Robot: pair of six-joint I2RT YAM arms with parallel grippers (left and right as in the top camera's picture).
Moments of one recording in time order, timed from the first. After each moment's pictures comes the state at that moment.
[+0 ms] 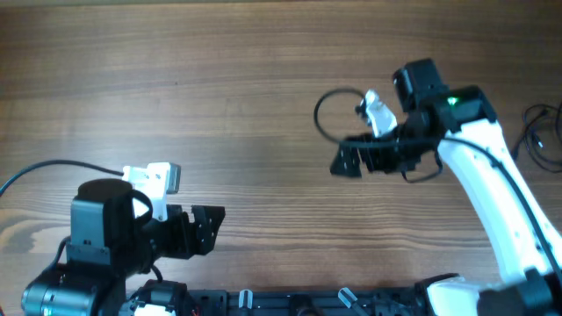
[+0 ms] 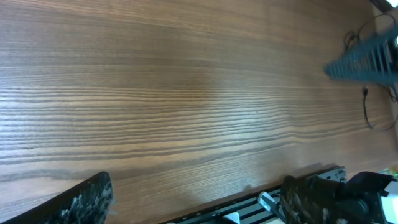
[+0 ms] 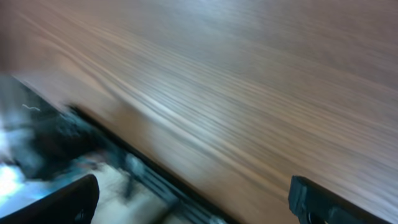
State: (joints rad) left arm -0.15 0.72 1.12 -1.33 0.36 -0.26; right arm 0.25 1.49 1.34 -1.33 -0.50 0.01
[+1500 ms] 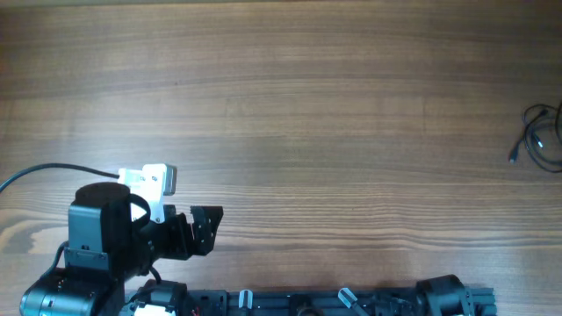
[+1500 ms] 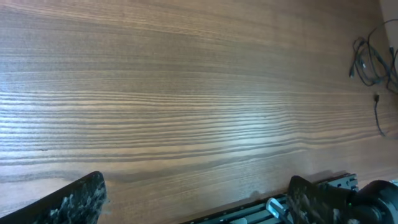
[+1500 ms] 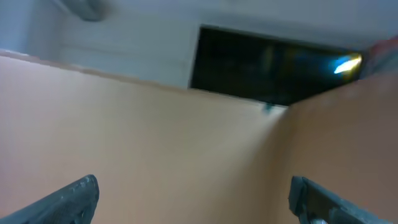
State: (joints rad) left arm -0.15 0.70 1.12 -1.32 0.32 -0.26; right arm 0.16 0.02 1.82 -1.24 0.11 -0.28
